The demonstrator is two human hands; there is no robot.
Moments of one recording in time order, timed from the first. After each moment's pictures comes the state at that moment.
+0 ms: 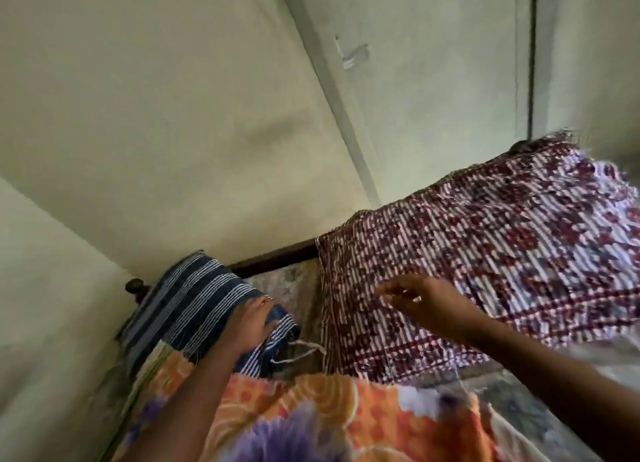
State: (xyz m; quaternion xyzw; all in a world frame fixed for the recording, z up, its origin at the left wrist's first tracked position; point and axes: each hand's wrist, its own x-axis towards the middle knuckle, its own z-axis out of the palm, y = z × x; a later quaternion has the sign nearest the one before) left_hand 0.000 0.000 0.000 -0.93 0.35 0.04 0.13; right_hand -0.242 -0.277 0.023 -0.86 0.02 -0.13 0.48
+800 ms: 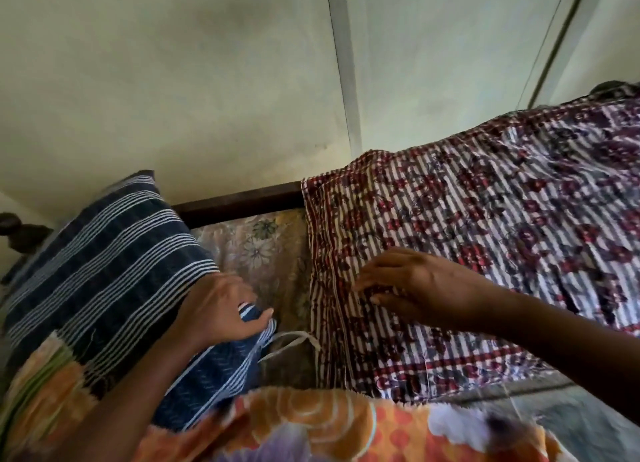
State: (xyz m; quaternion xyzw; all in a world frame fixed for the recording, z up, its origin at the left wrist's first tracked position) left_hand 0.043 0.018 -0.039 -0.84 0.53 -0.08 -0.02; right_hand -0.133 -0.259 -0.020 -0.96 -0.16 -0.03 0.24
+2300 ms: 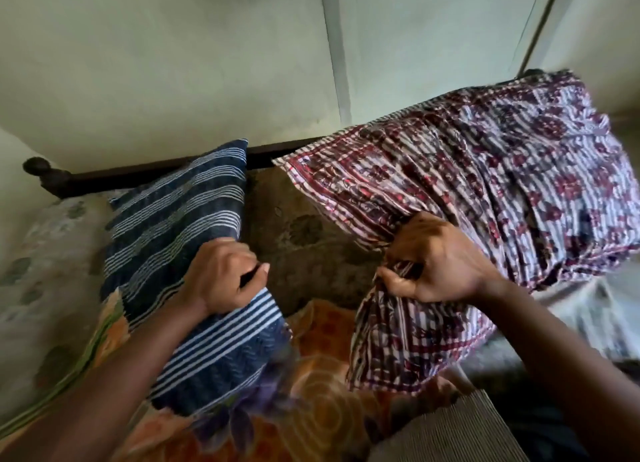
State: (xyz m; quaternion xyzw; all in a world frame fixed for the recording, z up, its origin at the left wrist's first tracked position) left_hand -0.104 -0.020 0.012 -0.80 0.57 -0.15 -0.11; right_hand -0.260 -0.301 -0.002 -0.93 -0.17 -0.25 0.19
